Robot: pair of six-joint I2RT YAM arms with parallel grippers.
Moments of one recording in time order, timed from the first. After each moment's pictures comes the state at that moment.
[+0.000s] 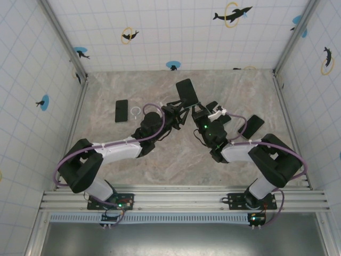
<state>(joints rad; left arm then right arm) -0.82 1.53 0.75 0.79 -0.01 -1.94 0.77 1.59 0.55 1.18 0.41 1.27</state>
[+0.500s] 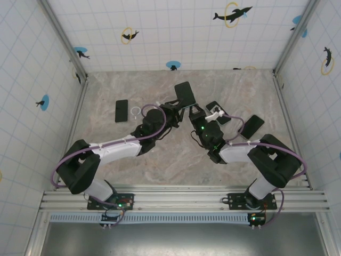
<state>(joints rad) -0.82 1.52 0.81 0.64 -0.13 -1.92 0.82 1.59 0.57 1.13 0.48 1.28</state>
